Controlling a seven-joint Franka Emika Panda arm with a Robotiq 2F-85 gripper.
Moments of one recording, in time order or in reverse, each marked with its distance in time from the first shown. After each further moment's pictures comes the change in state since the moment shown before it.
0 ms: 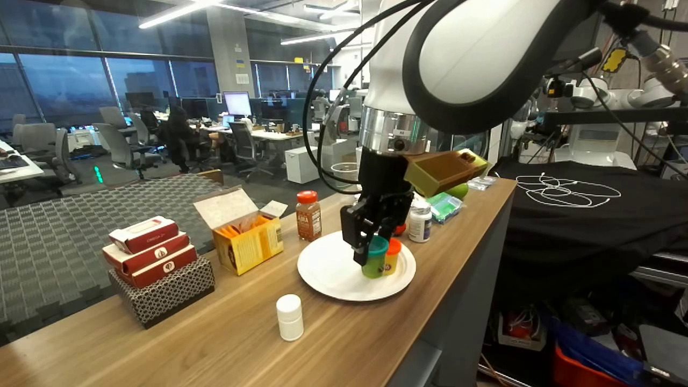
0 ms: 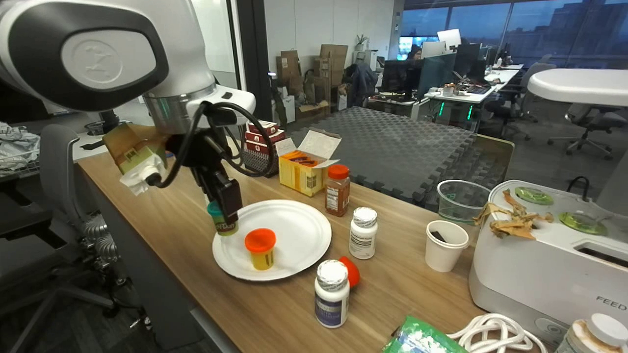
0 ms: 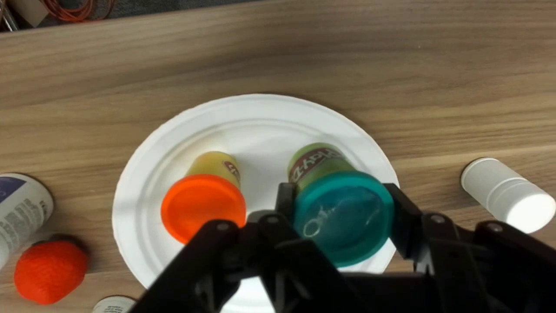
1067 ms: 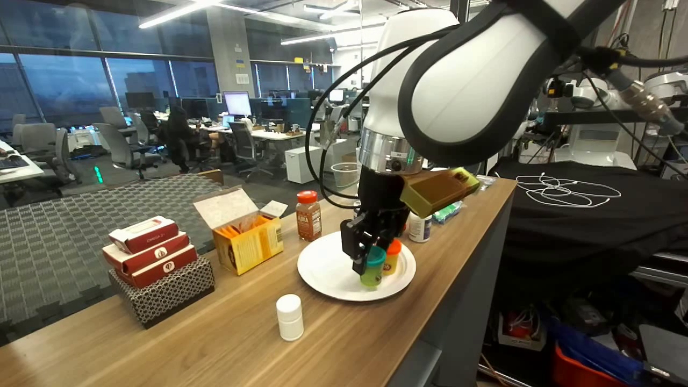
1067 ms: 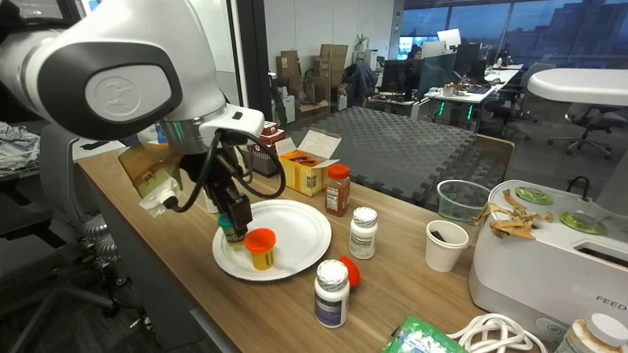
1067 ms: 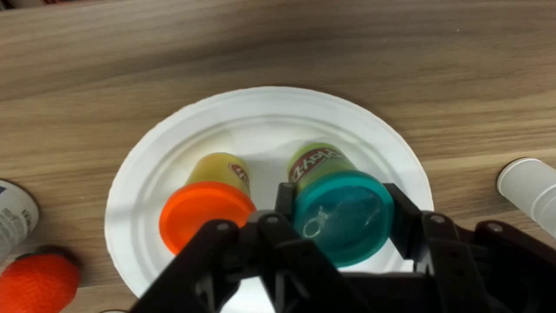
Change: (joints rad) arm -0.009 0.065 -0.008 0.006 -0.003 0.075 -0.008
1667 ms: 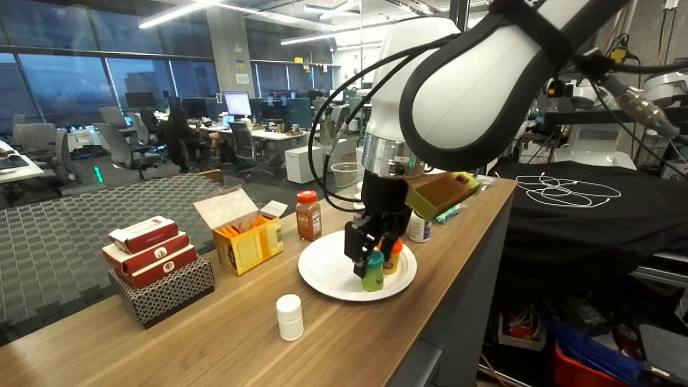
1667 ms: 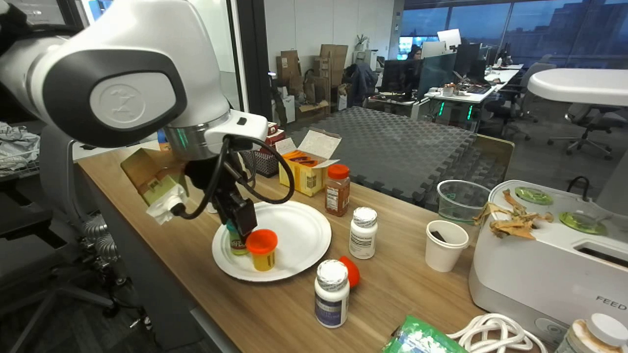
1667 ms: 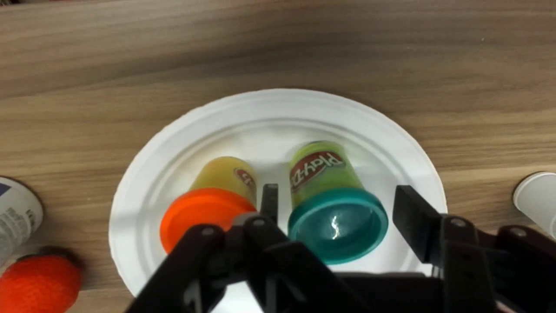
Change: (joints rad) arm -0.009 0.012 -0.002 -0.001 -0.003 0.001 -0.040
